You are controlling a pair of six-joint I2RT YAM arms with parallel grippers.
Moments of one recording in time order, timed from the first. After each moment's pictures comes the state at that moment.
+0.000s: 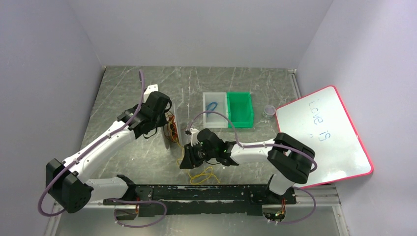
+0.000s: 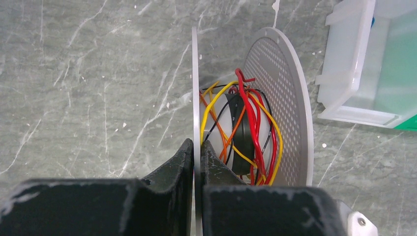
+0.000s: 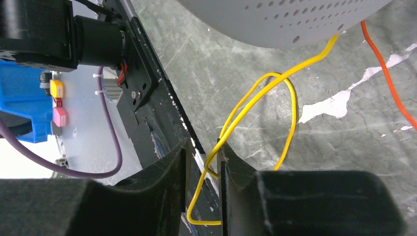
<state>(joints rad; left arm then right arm) -0.63 1.21 1.06 -0.71 -0.45 -0.69 1.07 1.61 0.69 0.34 -0.39 0.64</state>
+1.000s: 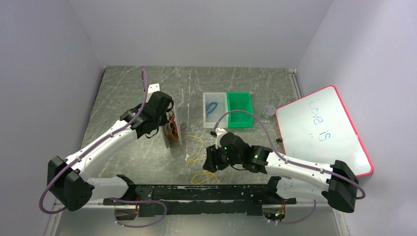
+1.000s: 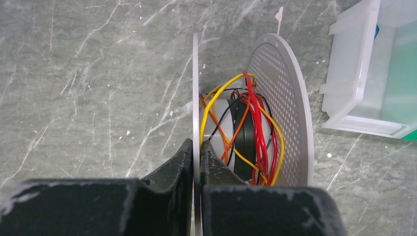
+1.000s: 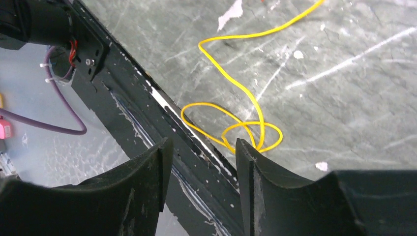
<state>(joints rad) -0.64 1.23 1.06 -0.68 -0.51 -0.68 1.07 1.06 0.60 -0.23 -0.11 0.58</state>
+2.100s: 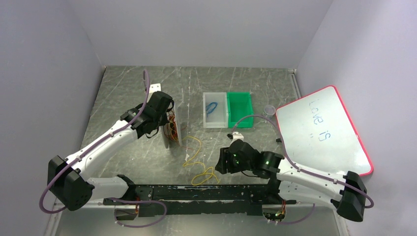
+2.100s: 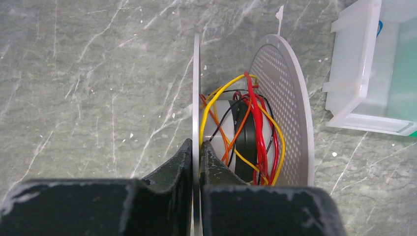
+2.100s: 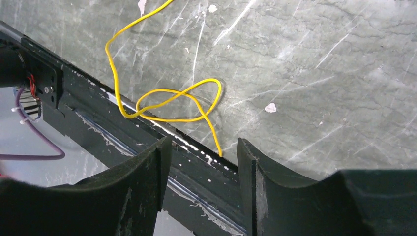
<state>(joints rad) -0.65 1.24 1.06 -0.67 -0.51 -0.64 1.07 0.84 0.50 -0.48 0.08 0.80</state>
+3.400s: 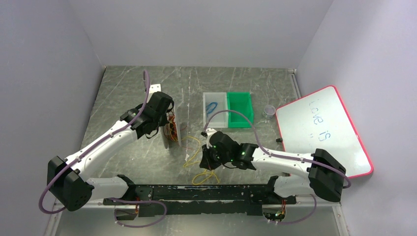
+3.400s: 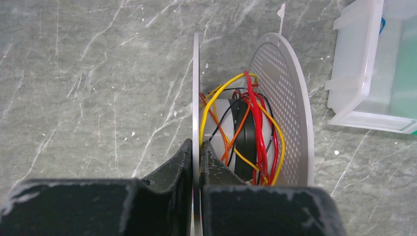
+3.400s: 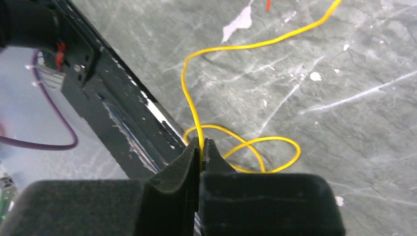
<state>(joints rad) -0.65 1.23 1.06 -0.68 -0.52 -0.64 1.08 1.24 0.63 -0.15 -0.13 0.58</state>
